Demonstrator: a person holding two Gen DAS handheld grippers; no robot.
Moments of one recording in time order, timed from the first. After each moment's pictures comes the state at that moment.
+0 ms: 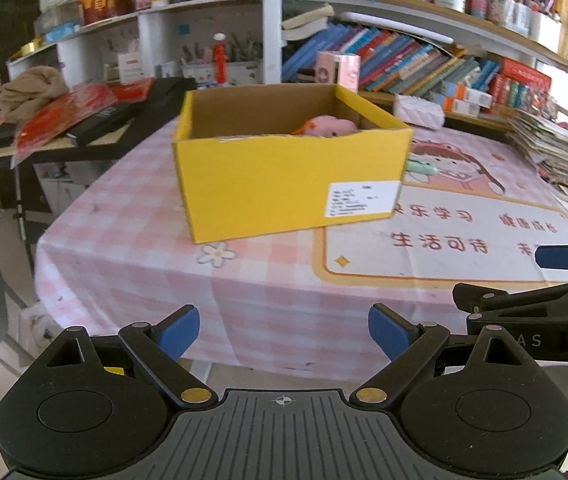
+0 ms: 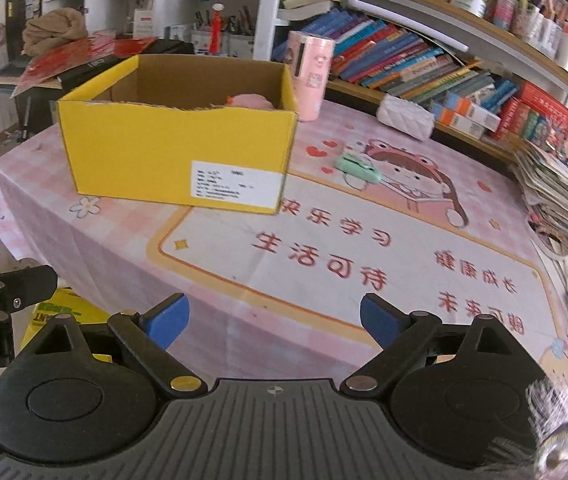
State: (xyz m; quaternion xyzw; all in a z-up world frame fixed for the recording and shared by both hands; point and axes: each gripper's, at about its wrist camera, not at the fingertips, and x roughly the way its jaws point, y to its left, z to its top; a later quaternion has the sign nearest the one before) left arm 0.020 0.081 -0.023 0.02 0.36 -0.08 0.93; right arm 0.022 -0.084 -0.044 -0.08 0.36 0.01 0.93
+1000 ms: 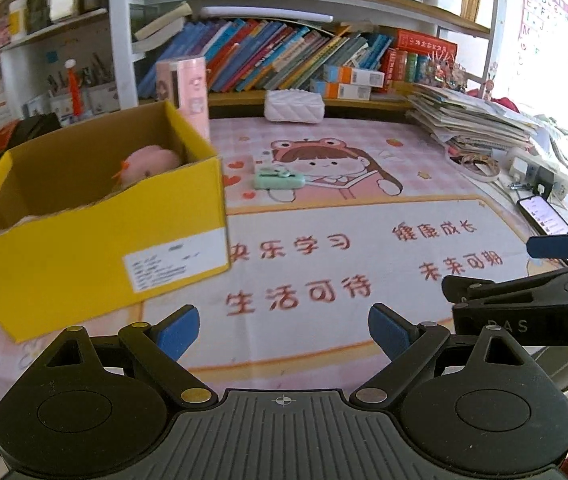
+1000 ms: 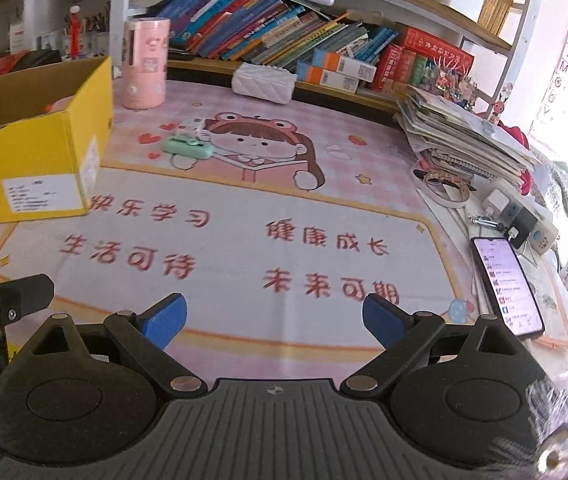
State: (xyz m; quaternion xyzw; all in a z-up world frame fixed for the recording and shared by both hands) left arm 0.085 -0.048 -0.027 0.06 0.35 -0.21 0.91; right arm 0.050 -0.210 -0.041 -0.05 0.38 -0.12 0.92
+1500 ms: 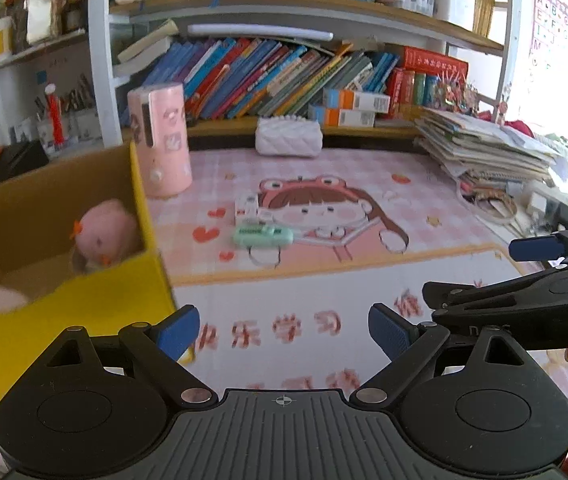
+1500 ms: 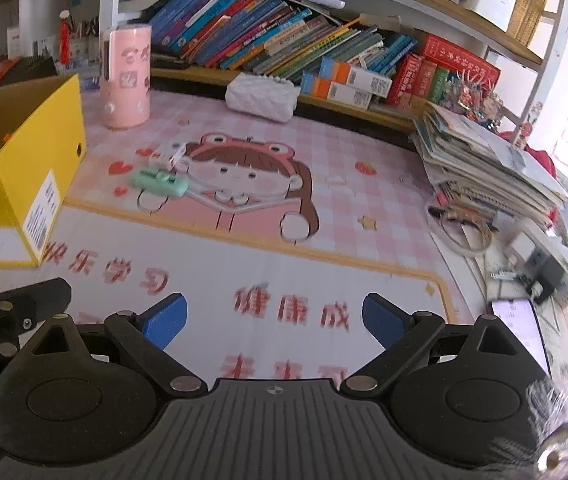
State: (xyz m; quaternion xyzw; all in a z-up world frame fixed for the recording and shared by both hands) left arm 0.144 -0.103 -0.019 0.05 0.32 -0.20 0.92; right arm 0.124 -0.262 -0.033 -0.05 0.37 -0.08 0.92
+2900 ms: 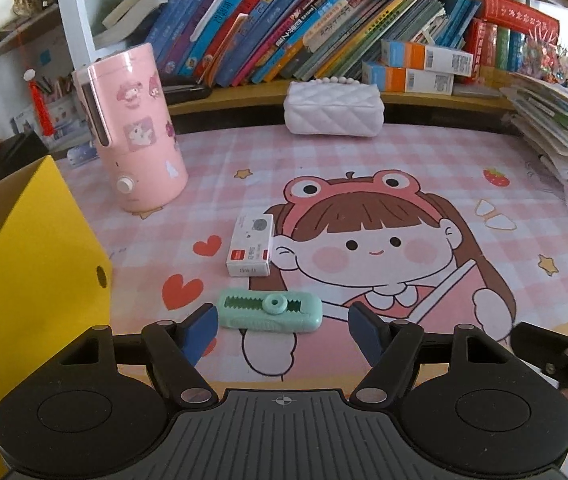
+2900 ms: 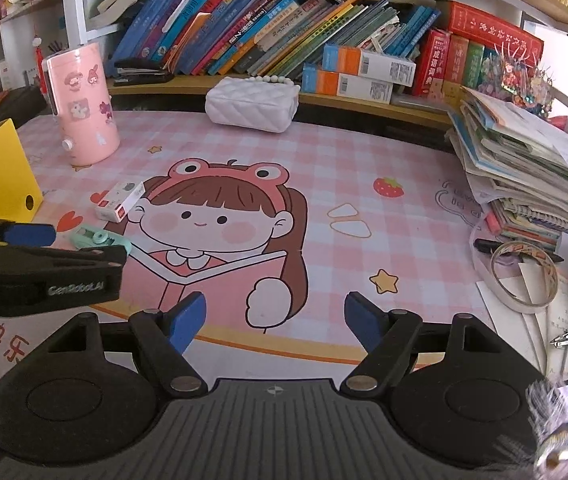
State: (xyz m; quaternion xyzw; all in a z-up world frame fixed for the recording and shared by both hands) left arm 0.289 -0.189 -0.069 0.09 0.38 -0.10 0.91; right arm 0.225 -0.342 -0.061 0.00 0.38 -0.03 0.93
